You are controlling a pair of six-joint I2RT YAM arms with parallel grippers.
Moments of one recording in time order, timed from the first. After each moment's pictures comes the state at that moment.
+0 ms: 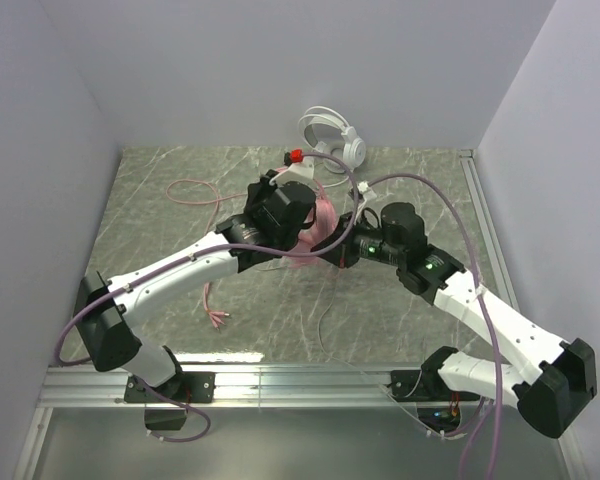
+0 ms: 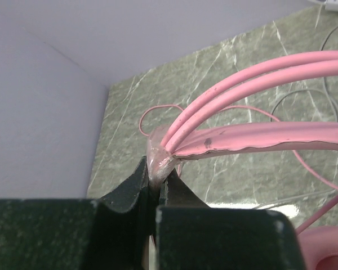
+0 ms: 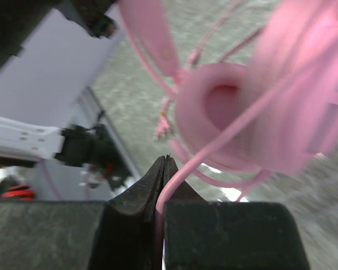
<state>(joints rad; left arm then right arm) -0.93 1.51 1.40 -0.36 -1.12 0.12 0.64 1.06 0.88 -0.15 -0.41 0.50</state>
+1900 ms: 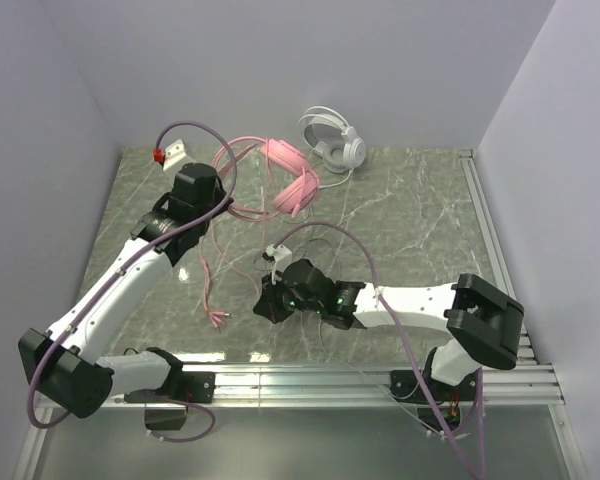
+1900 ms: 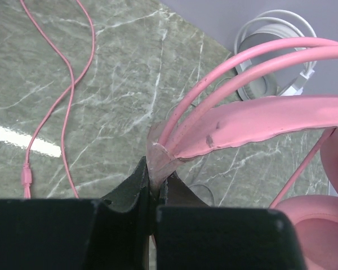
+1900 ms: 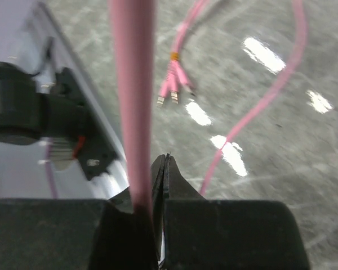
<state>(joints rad) -0.48 1.20 1.19 -0.45 -0.47 -0.80 1.13 1.53 0.84 0.21 -0.09 0.59</state>
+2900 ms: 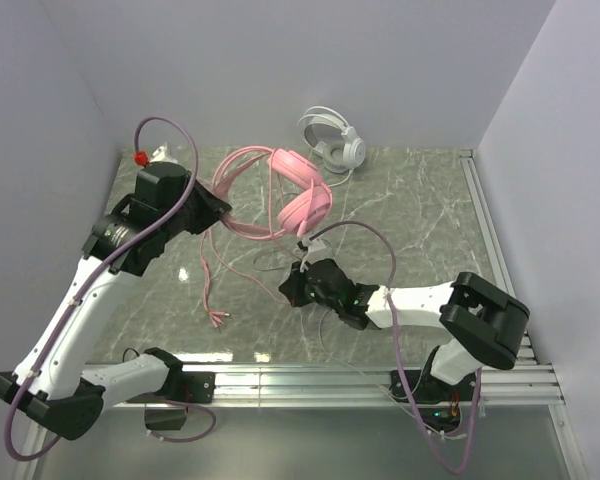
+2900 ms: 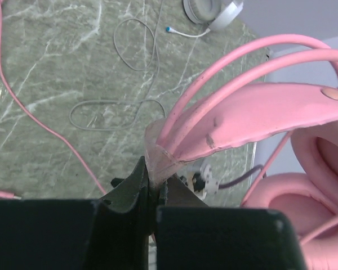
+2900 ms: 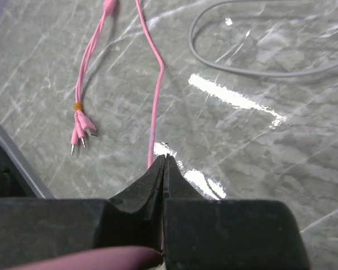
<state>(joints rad) -0.46 1.10 1.43 -0.86 -0.13 -0.94 1.02 1.53 0.64 0.41 0.14 0.62</state>
